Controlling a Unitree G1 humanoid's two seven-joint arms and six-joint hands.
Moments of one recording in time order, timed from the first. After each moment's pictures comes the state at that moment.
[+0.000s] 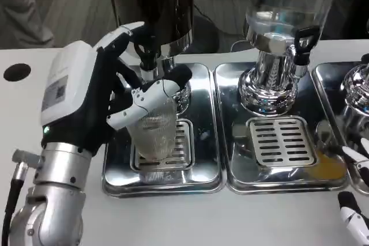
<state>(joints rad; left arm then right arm) 0.02 0.29 -0.12 -0.38 0.60 0.07 0.05 0.54 -0.49 -0.18 -0.05 -0.49 -0.69 -0.12</state>
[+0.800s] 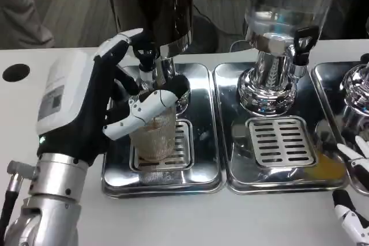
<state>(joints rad) 0.07 0.29 -0.10 -0.40 0.59 0.02 0.05 0.52 -0.49 -0.17 -0.05 -0.50 -0.68 -0.12</state>
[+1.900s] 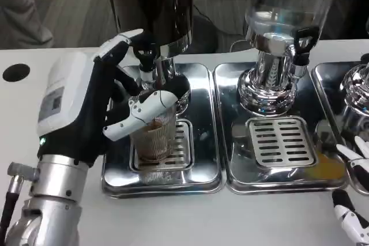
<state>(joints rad) 0.08 0.28 -0.10 -0.40 0.59 0.01 0.05 0.52 -0.49 -0.17 -0.05 -0.51 -0.68 -0.12</state>
